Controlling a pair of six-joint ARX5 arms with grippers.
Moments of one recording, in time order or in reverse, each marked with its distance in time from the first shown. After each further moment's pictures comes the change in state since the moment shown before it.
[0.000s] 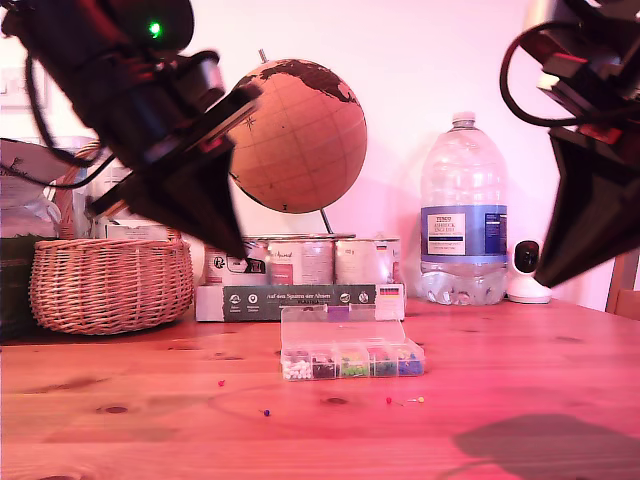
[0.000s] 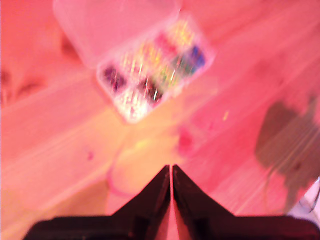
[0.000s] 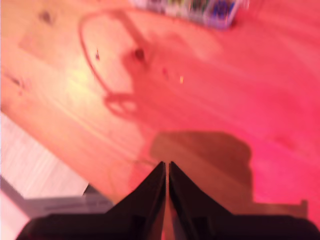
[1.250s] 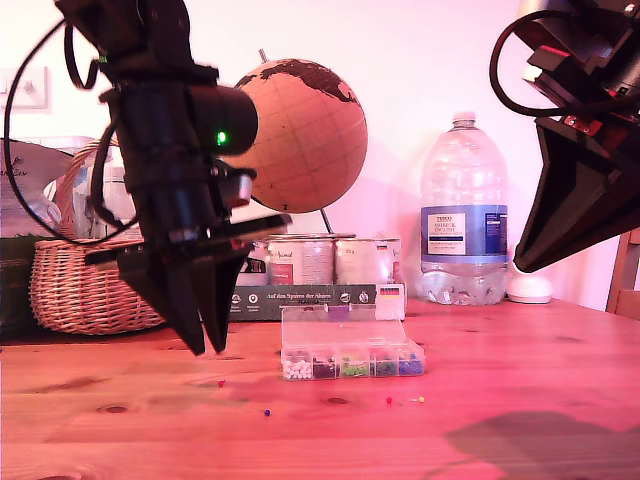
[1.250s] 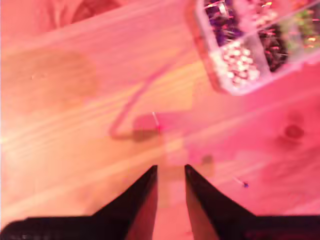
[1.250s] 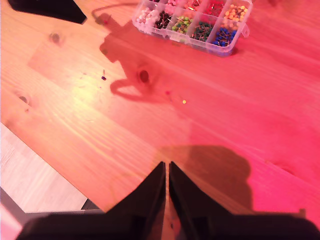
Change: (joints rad) left arm -0.016 0.351 0.256 -0.297 -0.217 -0.056; right arm 0.000 0.000 0.000 0.046 -0.006 0.000
